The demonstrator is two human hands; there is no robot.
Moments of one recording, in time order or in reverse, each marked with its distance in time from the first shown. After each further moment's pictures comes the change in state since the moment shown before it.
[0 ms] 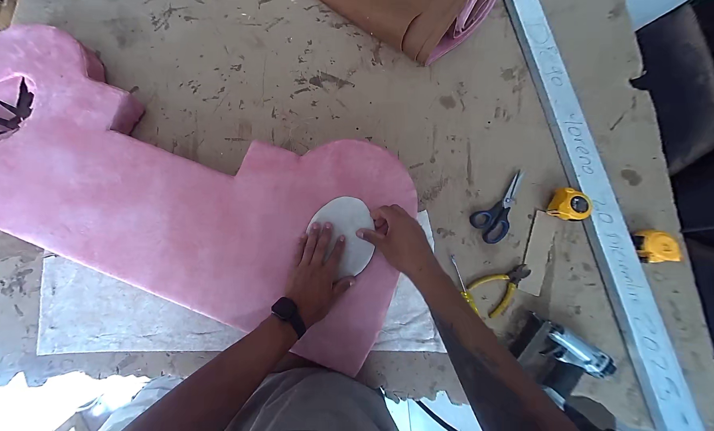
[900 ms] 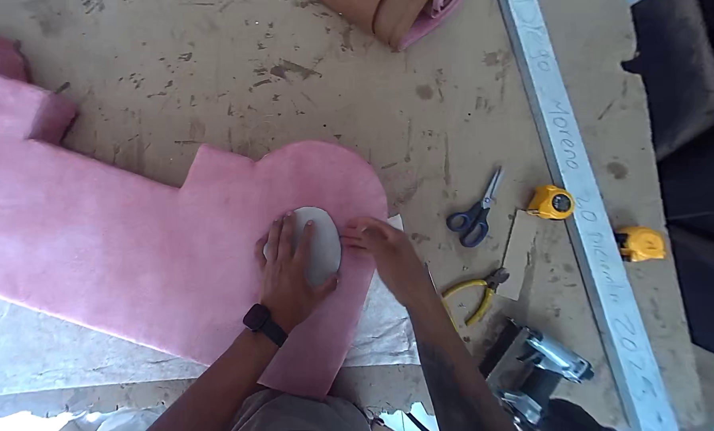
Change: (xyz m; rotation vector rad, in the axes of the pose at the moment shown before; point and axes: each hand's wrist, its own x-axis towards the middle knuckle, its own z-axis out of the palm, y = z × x) left_hand 0.060 0.025 -0.007 -0.057 0.191 -0.199; right_hand -0.009 0.027 -0.026 0.725 -0.111 0.226
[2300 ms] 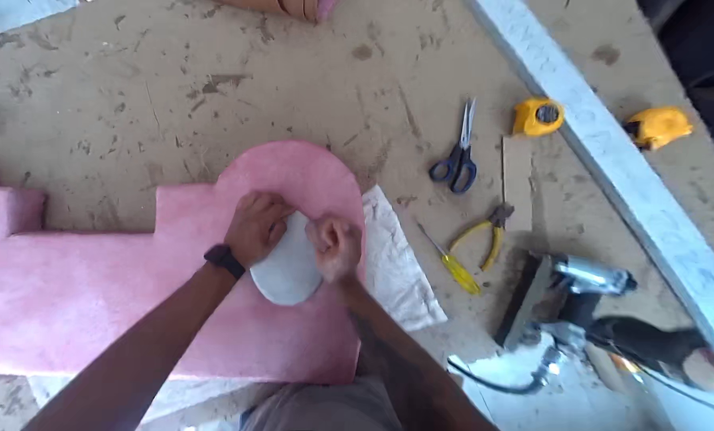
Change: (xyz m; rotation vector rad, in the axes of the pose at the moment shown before) left_hand 0.121 -0.063 -0.014 -0.125 -0.185 0.656; right_hand 0.018 0.041 0.097 0.879 0.306 -0.670
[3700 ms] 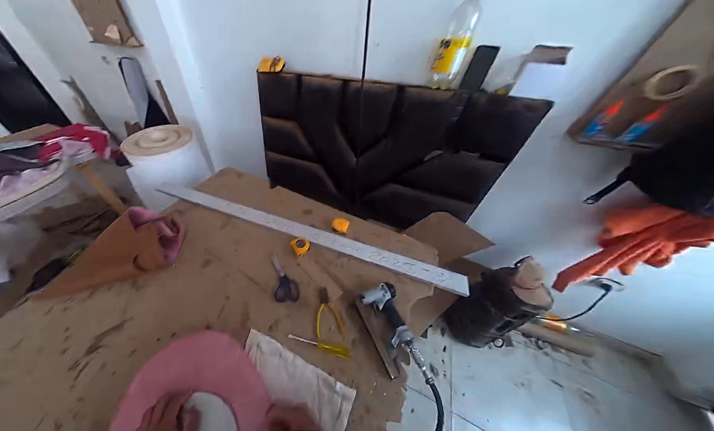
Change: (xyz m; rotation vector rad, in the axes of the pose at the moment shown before) left_hand -0.011 0.047 -0.008 0.112 0.112 -0.048; right_hand -0.136 -0.097 -0.041 -0.839 0.020 0.034
